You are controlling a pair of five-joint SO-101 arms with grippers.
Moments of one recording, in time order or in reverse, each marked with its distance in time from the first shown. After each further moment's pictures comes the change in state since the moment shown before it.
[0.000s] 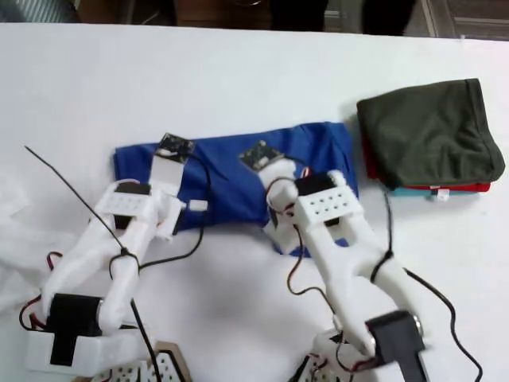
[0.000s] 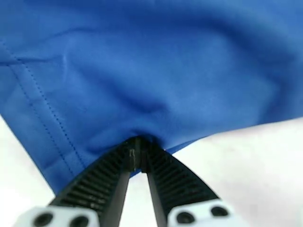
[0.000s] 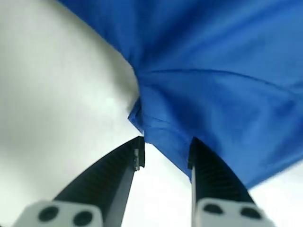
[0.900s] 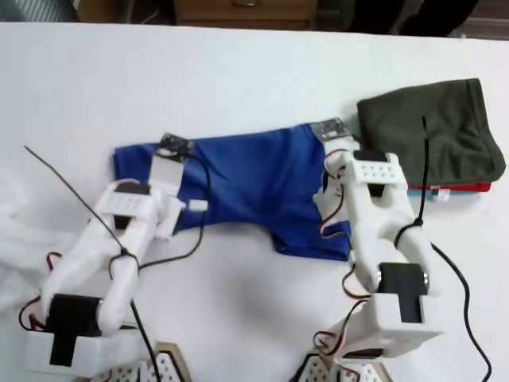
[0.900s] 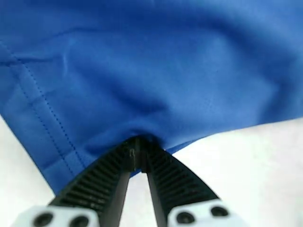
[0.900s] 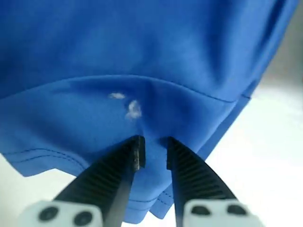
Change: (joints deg) left arm 0.0 0.0 0.0 0.0 0.0; right arm 20.7 19.3 -8.0 -7.8 0.0
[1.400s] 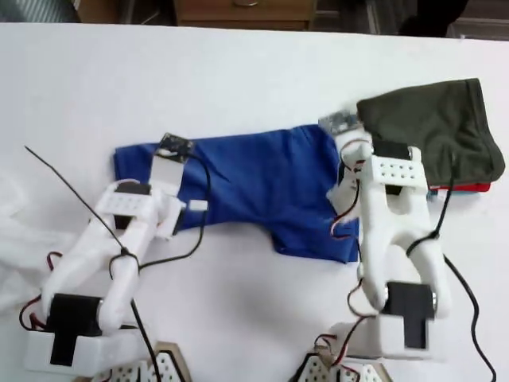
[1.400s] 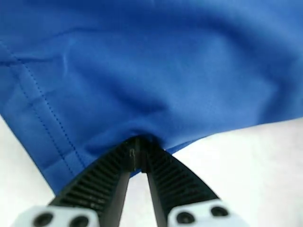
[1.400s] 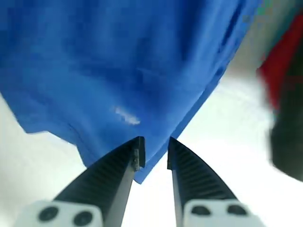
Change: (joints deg) left arm 0.0 0.0 0.0 0.0 0.0; right arm 2.8 -8.9 -4.8 9.3 9.0
